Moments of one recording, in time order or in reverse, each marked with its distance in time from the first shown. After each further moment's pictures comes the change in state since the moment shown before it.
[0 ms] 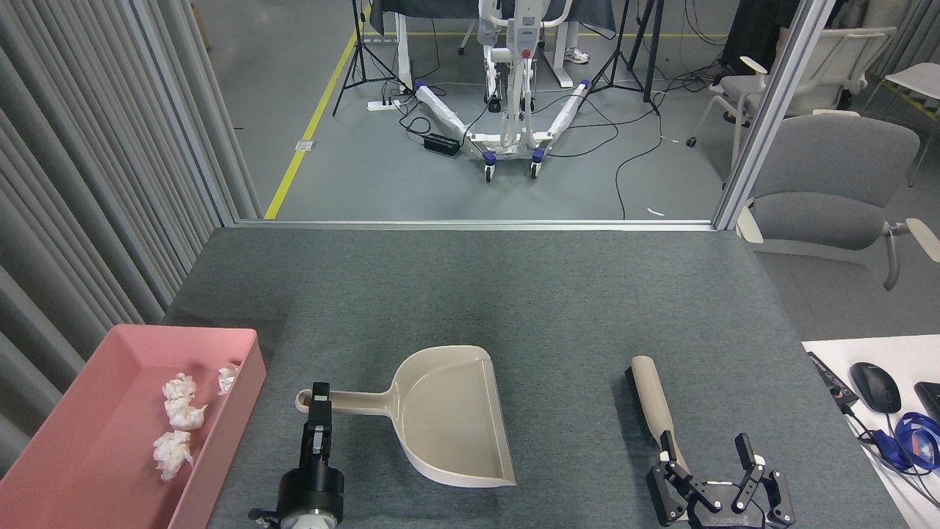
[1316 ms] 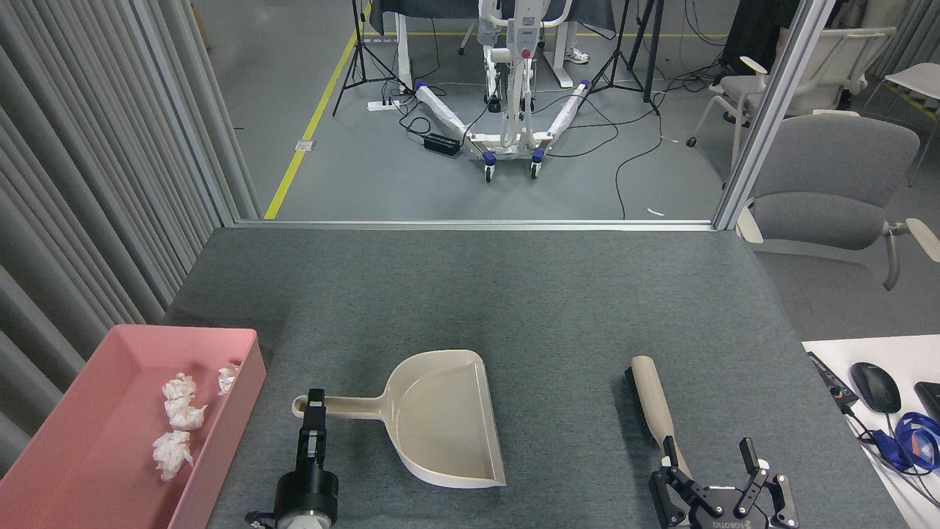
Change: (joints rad) left arm -0.064 -0.013 0.020 0.211 0.011 -0.161 -0.035; right arm 0.010 -0.008 0.007 0.006 0.030 0.035 -0.001
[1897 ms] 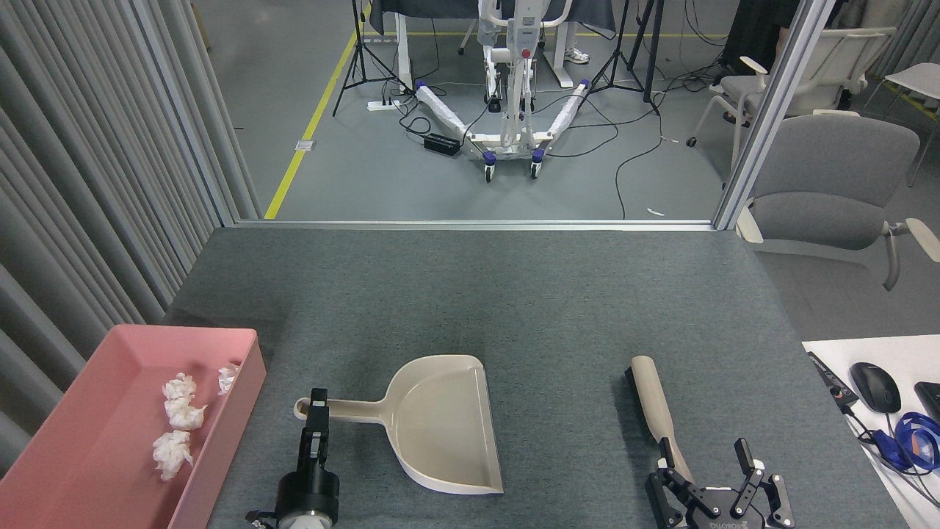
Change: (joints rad) left arm -0.006 -0.003 0.000 0.020 -0.030 0.002 -0.001; right arm 0.001 0.002 -0.001 0.000 -0.001 -0.022 0.002
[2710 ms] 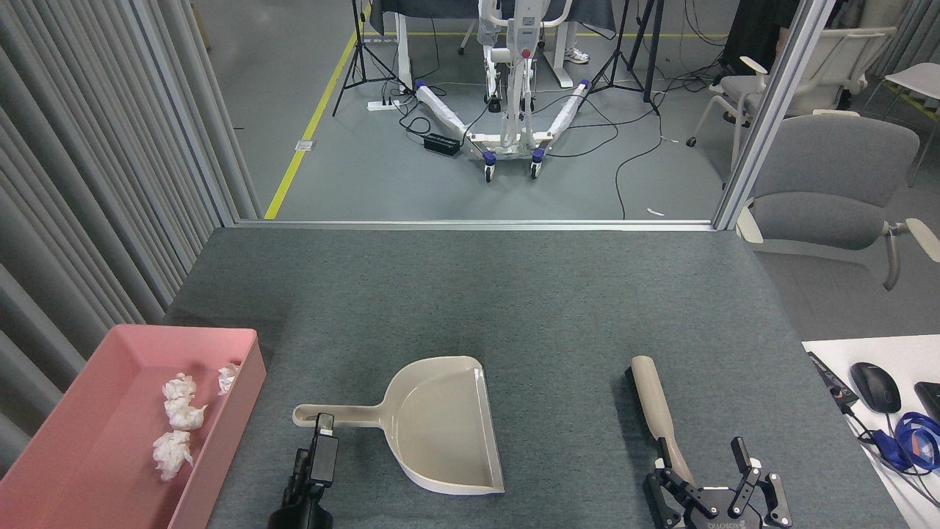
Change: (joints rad) left arm 0.177 0.063 -0.023 -0.282 -0.191 0.221 -0.001; right arm 0.000 0.002 0.000 0.000 -0.001 -0.019 -0.001
